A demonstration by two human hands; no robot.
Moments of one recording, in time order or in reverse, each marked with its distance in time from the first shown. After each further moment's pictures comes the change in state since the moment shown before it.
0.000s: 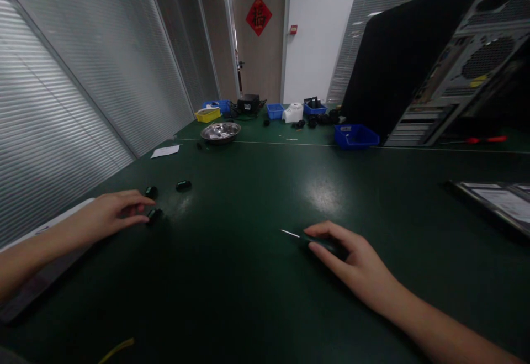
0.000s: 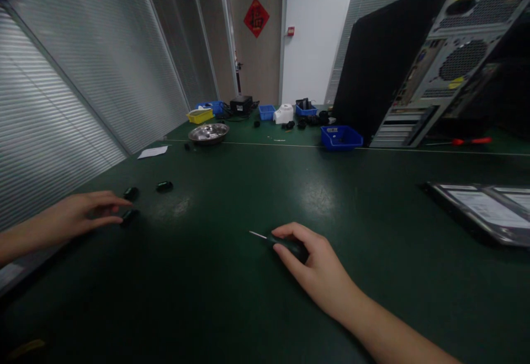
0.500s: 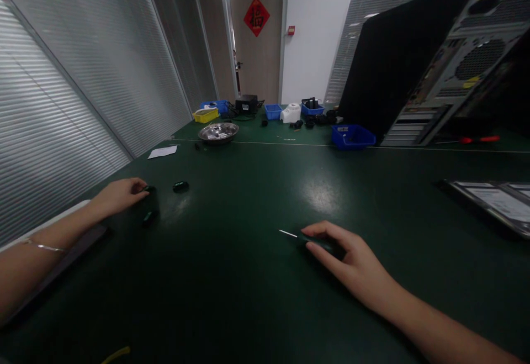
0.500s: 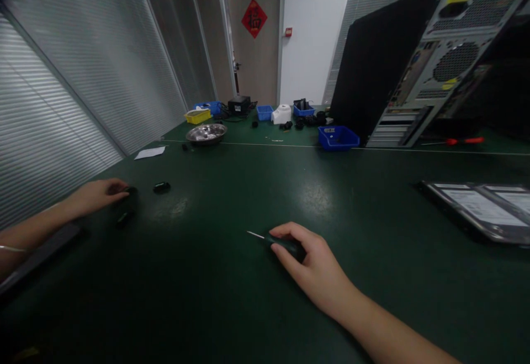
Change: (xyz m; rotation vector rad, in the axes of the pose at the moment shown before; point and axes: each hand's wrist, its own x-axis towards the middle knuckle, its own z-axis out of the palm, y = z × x) left_hand 0.054 -0.030 0.005 0.010 0.139 -0.294; right_hand -0.002 -0.001 0.000 0.029 0.005 0.011
